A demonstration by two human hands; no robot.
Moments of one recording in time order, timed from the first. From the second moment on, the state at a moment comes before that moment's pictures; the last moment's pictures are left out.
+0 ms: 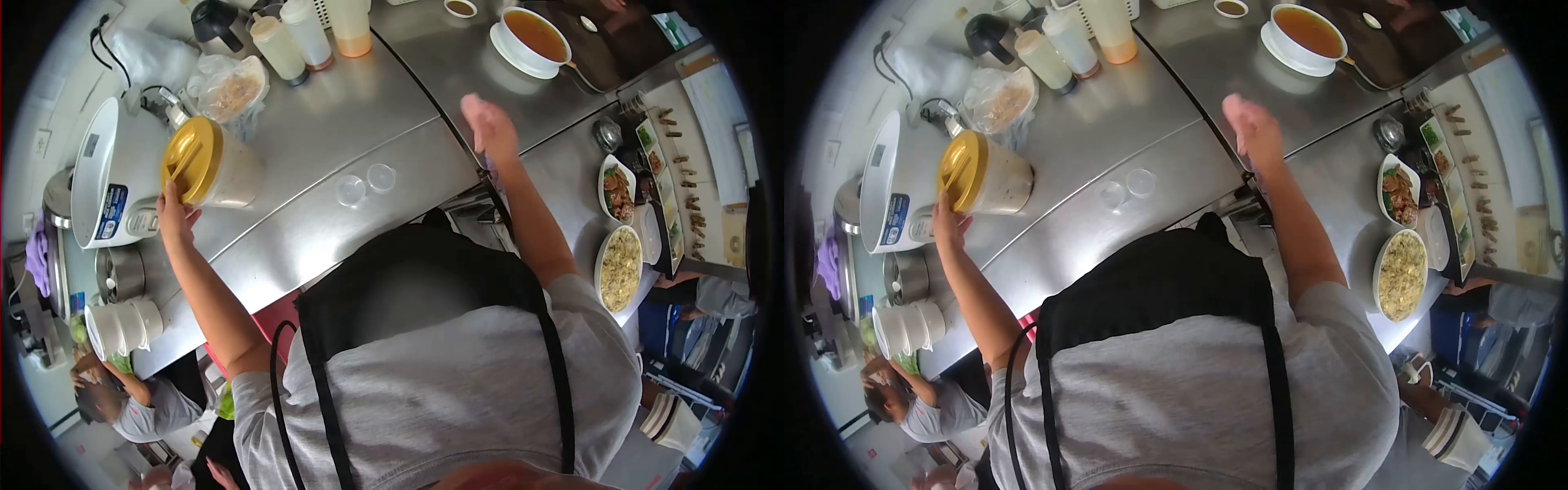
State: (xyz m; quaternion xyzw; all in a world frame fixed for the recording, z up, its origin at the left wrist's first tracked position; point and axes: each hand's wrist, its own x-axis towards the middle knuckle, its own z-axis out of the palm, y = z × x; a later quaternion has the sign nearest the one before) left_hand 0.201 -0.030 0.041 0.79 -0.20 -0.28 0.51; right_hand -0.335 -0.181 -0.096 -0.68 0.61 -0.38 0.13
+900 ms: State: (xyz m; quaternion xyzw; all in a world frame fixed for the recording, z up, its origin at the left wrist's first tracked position) left_hand 0.008 0.030 0.048 0.56 -0.44 -0.37 0.60; right_hand -0.103 -0.077 0.060 -0.77 0.11 -0.28 0.57
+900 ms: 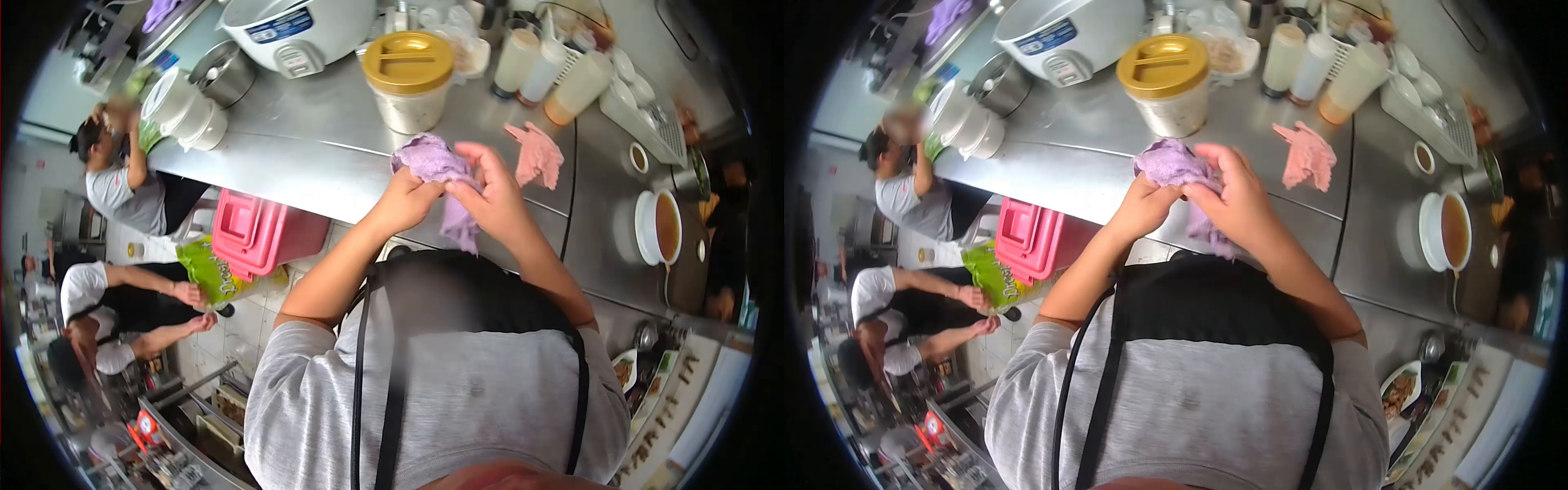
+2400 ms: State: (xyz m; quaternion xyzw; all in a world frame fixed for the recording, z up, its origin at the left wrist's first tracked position) left_hand 0.351 0.102 -0.094 0.97 -0.19 0.08 0.13; right_hand -0.118 -0.049 -0.047 -0.94 0.32 -0.01 0.11
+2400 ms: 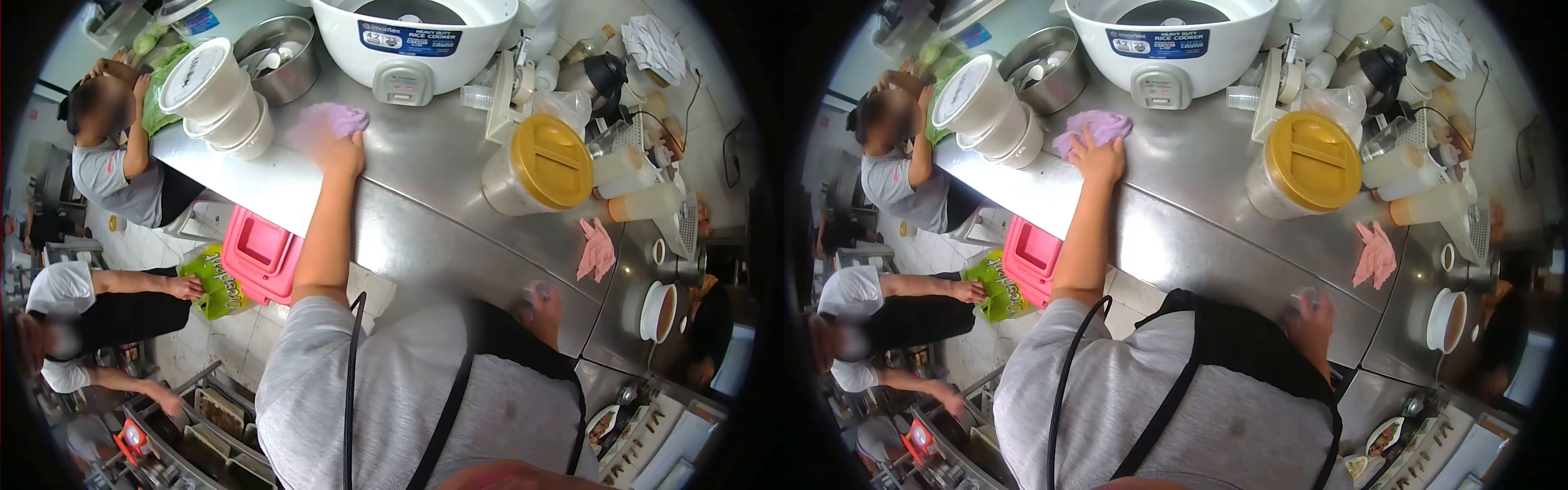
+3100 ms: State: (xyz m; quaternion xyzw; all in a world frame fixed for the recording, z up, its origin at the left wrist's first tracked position) left_hand 0.379 0.121 -0.080 0.97 -0.22 0.08 0.08; right_hand 0.185 -0.076 -0.029 -0.97 0.19 -0.12 -0.01
